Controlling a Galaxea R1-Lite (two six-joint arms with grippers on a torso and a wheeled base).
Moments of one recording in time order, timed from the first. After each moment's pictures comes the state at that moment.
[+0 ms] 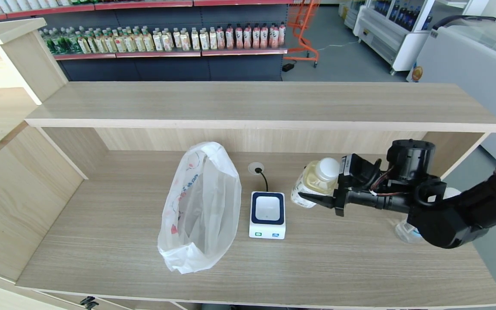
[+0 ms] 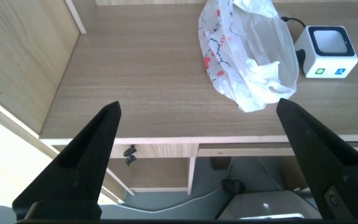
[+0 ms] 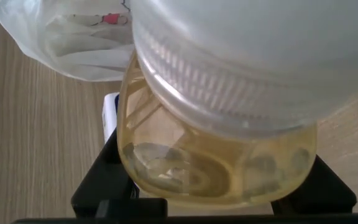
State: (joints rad) left arm 0.00 0.00 0.00 0.00 -0.06 0.03; right arm 0.29 1.99 -0.83 -1.00 0.78 -0.77
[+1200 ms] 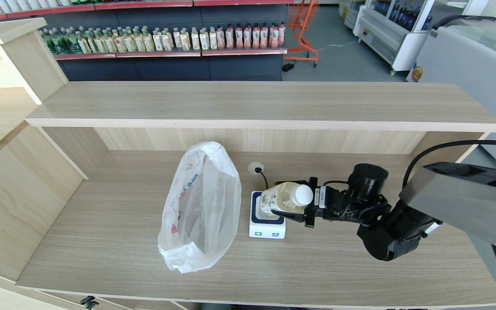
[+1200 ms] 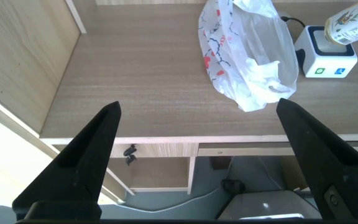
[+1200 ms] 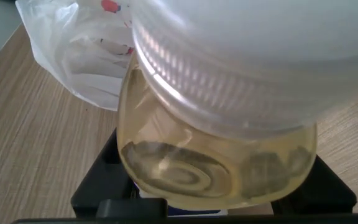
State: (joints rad) left arm 0.00 0.00 0.00 0.00 -0.06 0.03; right arm 0.36 2.34 -0.95 -1.42 0.99 -0.77
